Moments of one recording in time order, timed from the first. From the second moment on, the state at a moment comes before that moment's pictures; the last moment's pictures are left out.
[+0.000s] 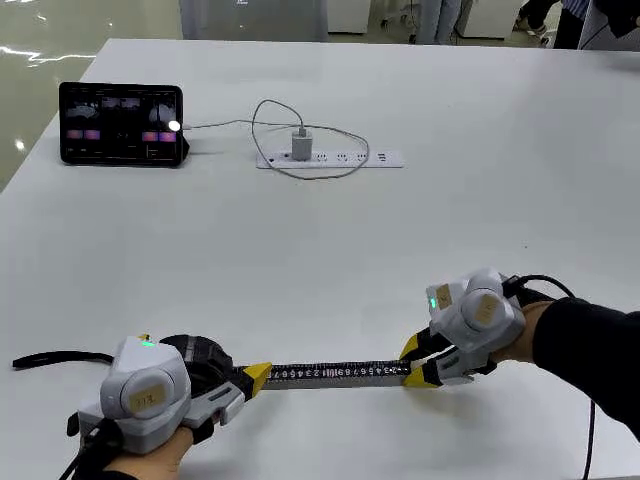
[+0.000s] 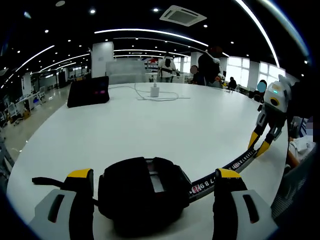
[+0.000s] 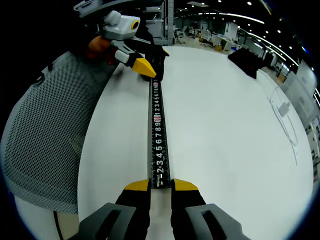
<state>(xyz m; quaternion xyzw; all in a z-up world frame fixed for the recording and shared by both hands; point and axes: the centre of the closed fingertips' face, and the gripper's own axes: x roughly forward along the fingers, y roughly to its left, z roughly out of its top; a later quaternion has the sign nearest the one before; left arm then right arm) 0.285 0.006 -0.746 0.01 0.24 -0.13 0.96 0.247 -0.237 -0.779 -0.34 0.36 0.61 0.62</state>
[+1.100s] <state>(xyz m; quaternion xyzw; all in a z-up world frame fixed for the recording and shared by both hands) 0.279 0.020 -0.746 0.01 0.28 -0.10 0.95 0.250 -0.235 -0.782 -0.37 0.42 0.57 0.60</state>
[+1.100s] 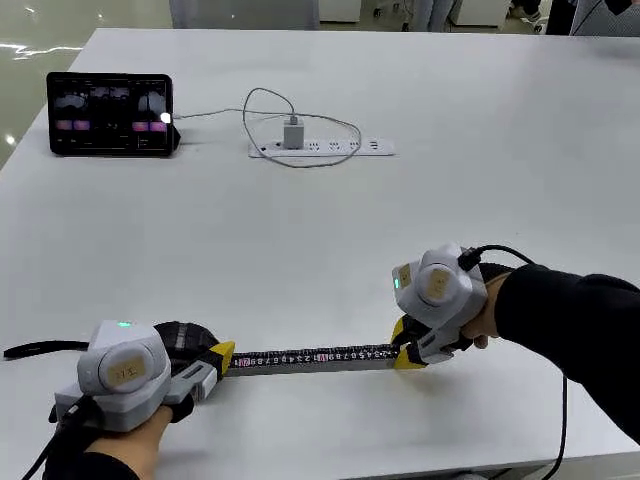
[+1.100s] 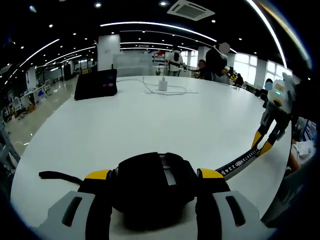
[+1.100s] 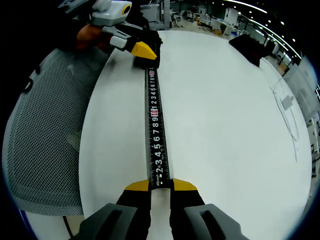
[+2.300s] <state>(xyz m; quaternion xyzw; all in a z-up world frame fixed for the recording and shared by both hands) 0.279 0.021 -0.747 0.01 0.27 -0.11 0.96 0.249 -0.224 -0.784 -0.40 0.43 0.57 0.58</state>
